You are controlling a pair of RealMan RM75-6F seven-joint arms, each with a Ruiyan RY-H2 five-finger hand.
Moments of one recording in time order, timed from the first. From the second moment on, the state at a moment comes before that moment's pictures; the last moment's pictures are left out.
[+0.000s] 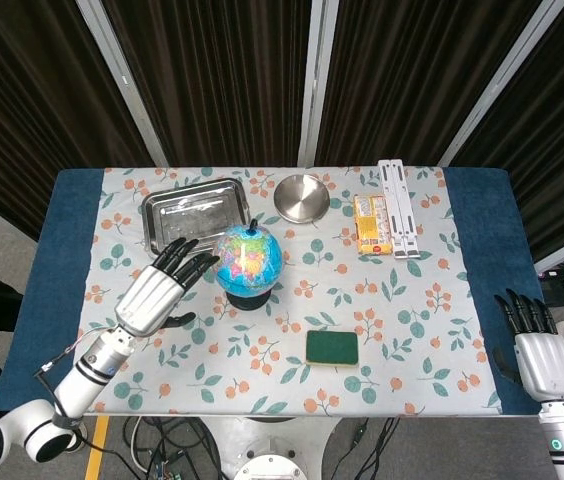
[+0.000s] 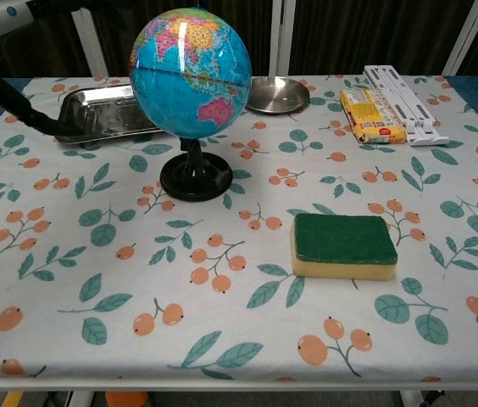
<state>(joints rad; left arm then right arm) -0.57 -1.37 -0.12 -1.62 1.65 1.28 0.20 0.10 -1.16 0.03 -1.55 -1.50 1.41 -0.08</state>
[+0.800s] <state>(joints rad) -0.63 -1.42 -0.10 -1.62 1.71 1.24 0.18 0.10 -1.17 0.03 -1.53 -1.49 1.40 -0.06</state>
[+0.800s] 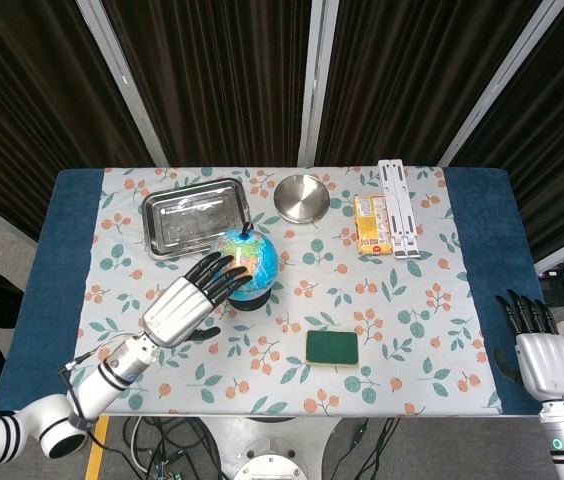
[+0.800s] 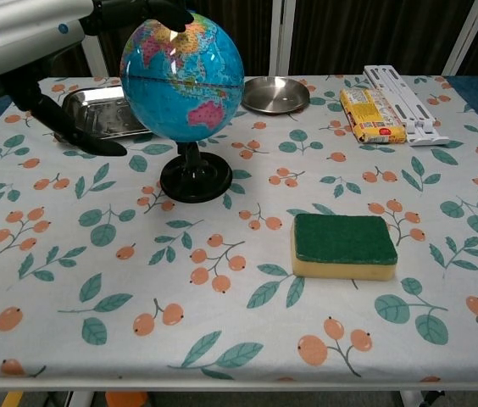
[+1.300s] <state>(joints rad) -0.60 -1.39 -0.08 -1.59 1.66 1.24 0.19 0.10 -1.17 0.03 -1.53 -1.49 1.41 -0.06</state>
